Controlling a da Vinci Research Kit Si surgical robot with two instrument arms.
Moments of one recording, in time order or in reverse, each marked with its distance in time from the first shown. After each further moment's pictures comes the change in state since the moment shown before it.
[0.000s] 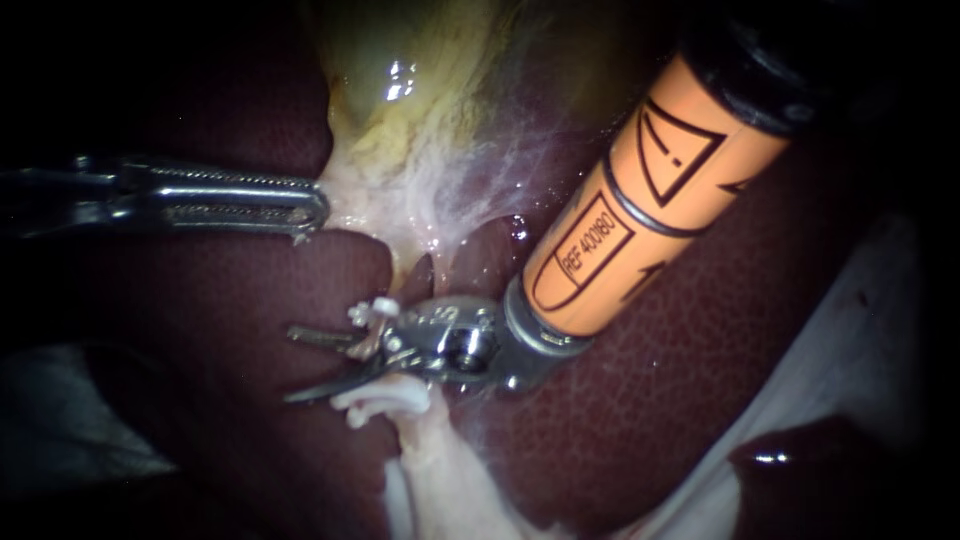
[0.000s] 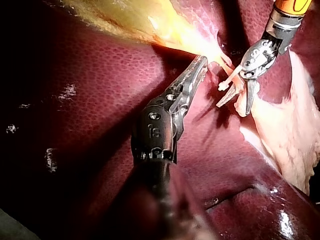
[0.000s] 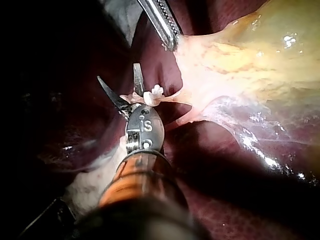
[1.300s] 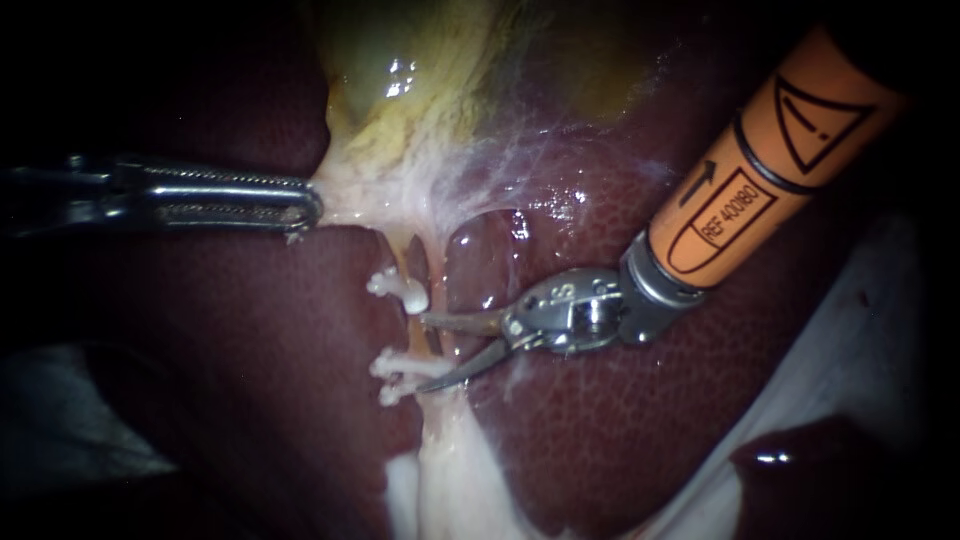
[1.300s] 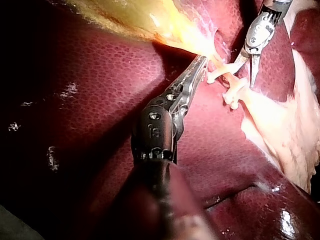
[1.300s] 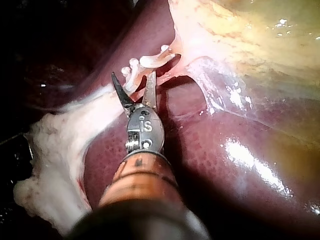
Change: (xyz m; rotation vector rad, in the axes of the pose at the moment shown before) right arm -0.006 0.003 -0.007 -0.053 -0.159 -0.228; left arm 0.000 0.000 0.000 -0.004 -0.001 0.001
